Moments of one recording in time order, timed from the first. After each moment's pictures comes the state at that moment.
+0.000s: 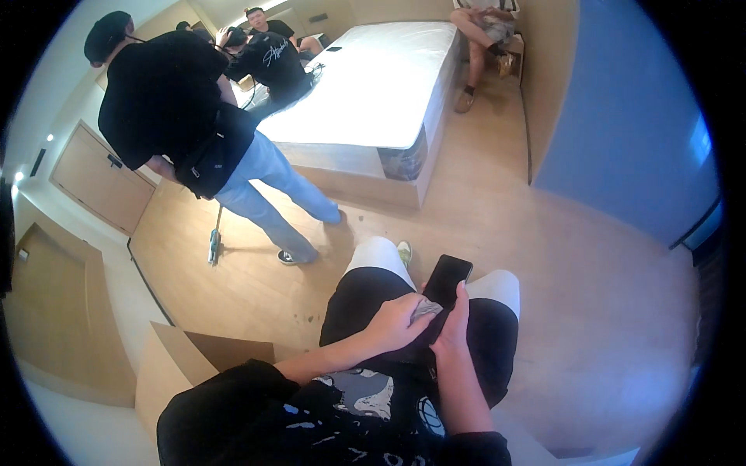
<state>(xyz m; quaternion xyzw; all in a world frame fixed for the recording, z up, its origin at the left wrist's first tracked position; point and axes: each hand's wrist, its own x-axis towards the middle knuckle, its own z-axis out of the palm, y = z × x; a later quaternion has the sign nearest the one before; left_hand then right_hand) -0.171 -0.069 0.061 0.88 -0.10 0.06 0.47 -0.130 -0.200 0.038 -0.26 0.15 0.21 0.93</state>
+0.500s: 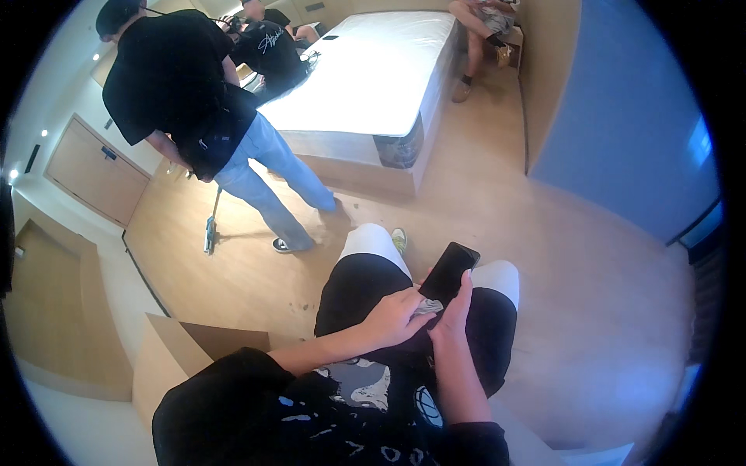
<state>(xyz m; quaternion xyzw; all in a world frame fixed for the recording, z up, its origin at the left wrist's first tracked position) -0.204 -0.055 0.039 0.87 -0.20 0.14 0.42 -0.158 -0.184 0.036 -0.27 0.19 0.14 0.93</state>
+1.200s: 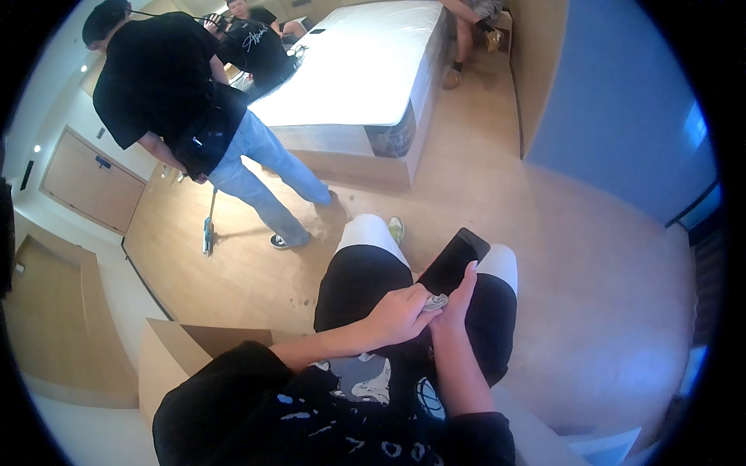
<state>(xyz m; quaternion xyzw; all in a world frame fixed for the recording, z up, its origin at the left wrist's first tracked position) -0.208 -0.070 0.056 0.89 -0.21 0.09 0.39 -0.160 -0.190 0.033 -0.21 0.11 0.11 0.97</state>
